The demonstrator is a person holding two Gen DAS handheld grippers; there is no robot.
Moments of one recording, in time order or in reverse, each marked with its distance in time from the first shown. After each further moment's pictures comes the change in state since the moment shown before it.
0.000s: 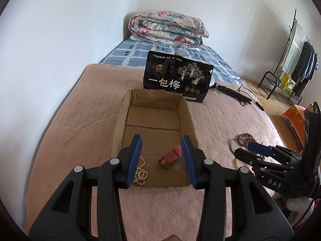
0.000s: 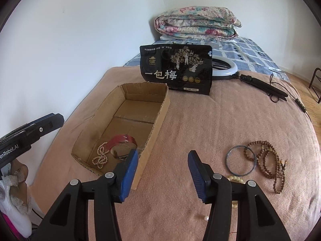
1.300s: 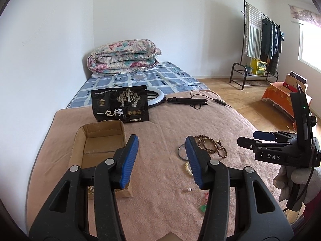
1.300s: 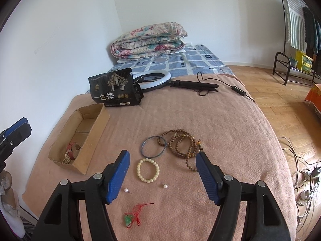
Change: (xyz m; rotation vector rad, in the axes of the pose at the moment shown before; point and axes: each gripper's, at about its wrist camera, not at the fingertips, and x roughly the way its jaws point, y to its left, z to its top) left arm -0.059 -0.158 -0.028 0.285 -0.170 -0.115; right arm -0.114 -0.139 -0.057 0.178 -0.134 -0.166
